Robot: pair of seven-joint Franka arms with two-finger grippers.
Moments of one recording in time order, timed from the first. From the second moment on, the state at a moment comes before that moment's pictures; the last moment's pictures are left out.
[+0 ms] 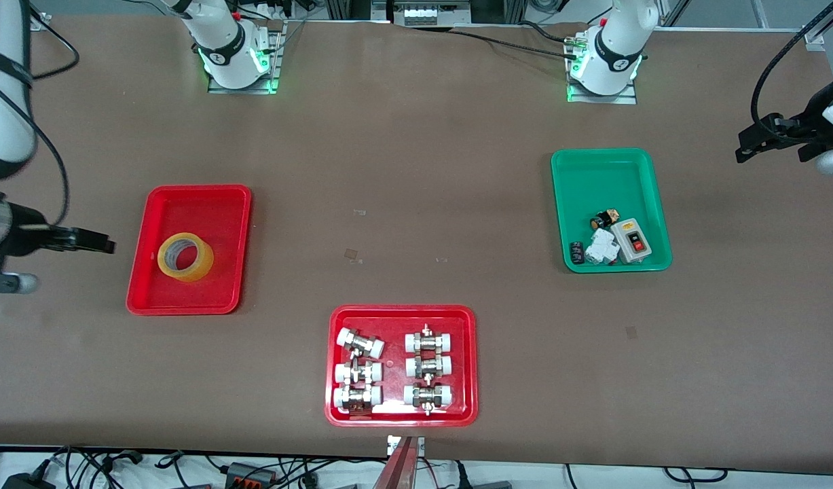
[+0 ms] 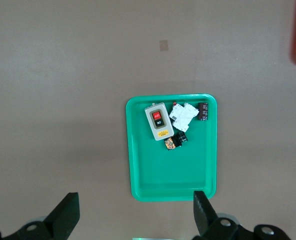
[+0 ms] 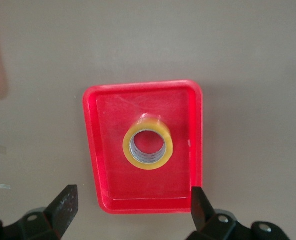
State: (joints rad) left arm 0.10 -0.03 -0.07 -1.61 0.03 1.51 0.01; right arm -0.09 0.38 0.00 -1.34 0.03 1.62 -0.04
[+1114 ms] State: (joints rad) left arm 0.10 -0.03 -0.07 -1.61 0.03 1.51 0.02; right arm 0.02 0.28 -0.10 -1.28 0.02 1.63 -0.04
